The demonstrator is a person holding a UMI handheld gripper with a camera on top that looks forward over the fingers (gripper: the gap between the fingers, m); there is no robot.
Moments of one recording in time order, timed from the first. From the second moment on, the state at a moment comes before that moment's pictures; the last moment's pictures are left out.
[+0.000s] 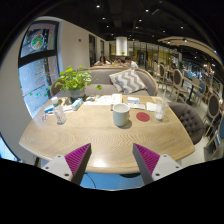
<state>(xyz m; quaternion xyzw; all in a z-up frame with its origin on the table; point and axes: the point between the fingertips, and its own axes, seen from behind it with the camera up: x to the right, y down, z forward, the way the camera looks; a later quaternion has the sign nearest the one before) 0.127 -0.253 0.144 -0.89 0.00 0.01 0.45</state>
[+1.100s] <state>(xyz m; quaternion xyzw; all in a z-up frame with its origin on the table) -0.199 -0.039 0.071 -0.86 -0.03 0.02 0.51</state>
